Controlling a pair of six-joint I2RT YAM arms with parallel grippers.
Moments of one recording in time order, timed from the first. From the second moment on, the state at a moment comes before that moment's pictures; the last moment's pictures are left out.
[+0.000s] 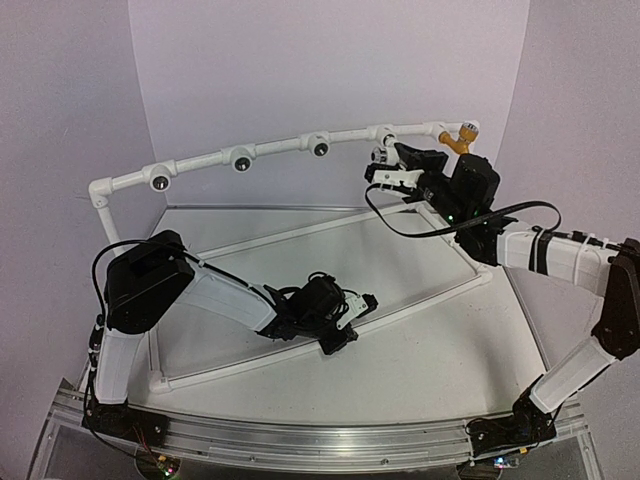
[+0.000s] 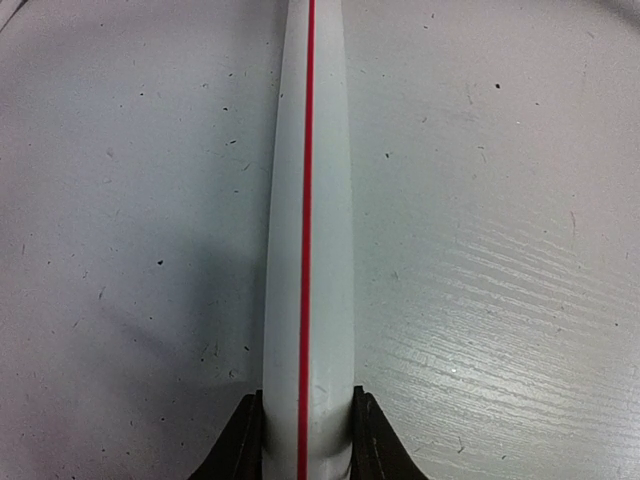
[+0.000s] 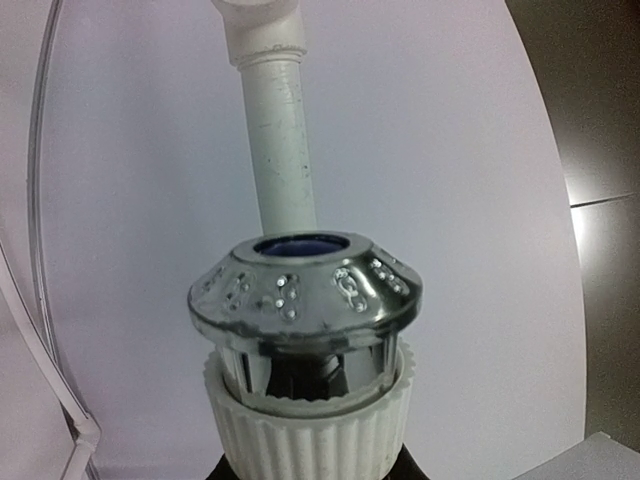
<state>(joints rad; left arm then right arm) -1.10 2.15 1.27 0.11 0.01 0.11 0.57 1.52 1.13 0.56 0.10 -1.49</state>
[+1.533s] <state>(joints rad) -1.10 2.16 1.29 0.11 0.01 0.12 0.57 1.57 1.13 0.67 0.13 -1.19</state>
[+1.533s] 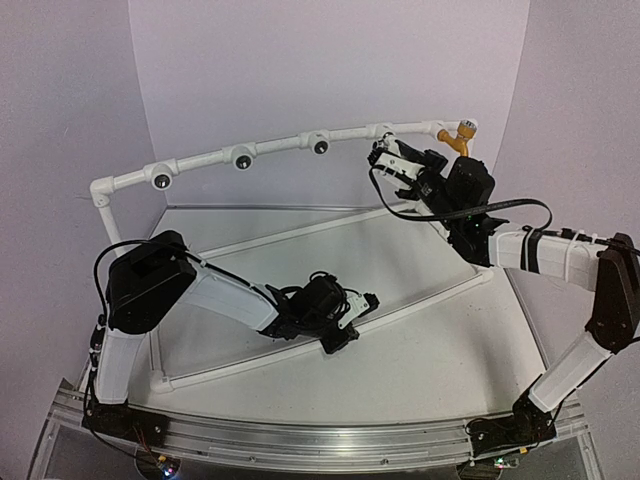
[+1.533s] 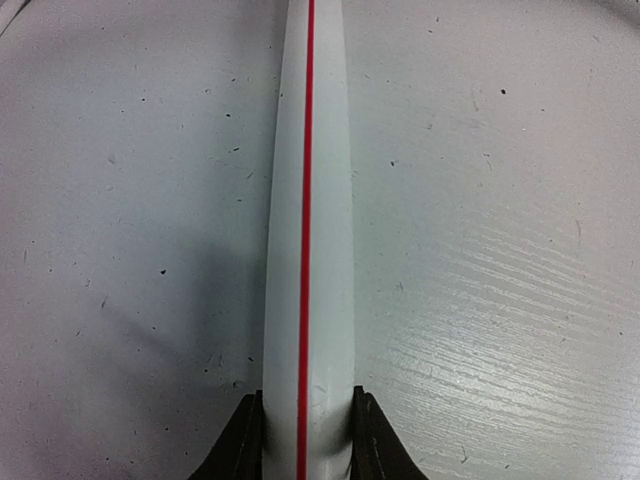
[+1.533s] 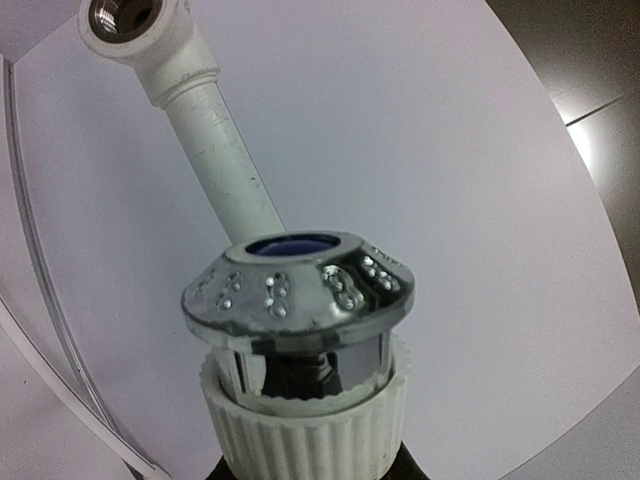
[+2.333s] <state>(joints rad) -1.10 2.17 1.30 0.09 0.01 0.12 0.57 1.58 1.14 0.67 0.14 -1.06</state>
